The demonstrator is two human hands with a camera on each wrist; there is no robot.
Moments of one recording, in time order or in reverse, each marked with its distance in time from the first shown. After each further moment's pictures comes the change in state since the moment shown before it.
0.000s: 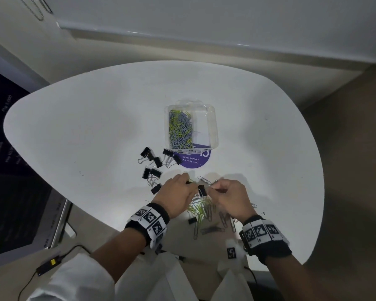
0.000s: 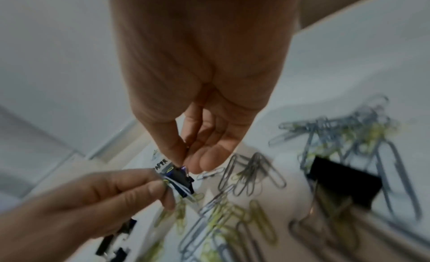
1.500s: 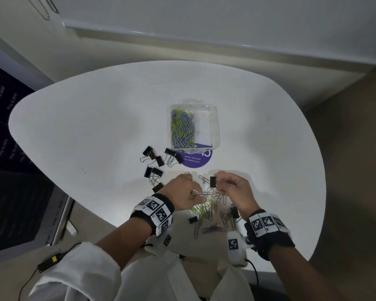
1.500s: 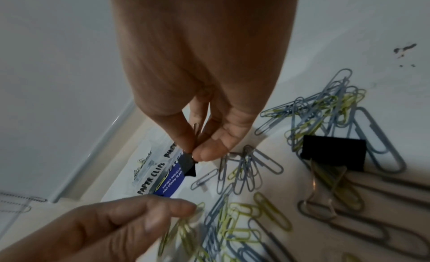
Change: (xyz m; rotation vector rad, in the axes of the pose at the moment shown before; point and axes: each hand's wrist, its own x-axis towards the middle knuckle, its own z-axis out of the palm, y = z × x) left_hand 0.017 -0.008 0.000 -0.196 -0.272 -0.096; right_hand 0.010 -0.004 -0.007 0.365 0.072 0.144
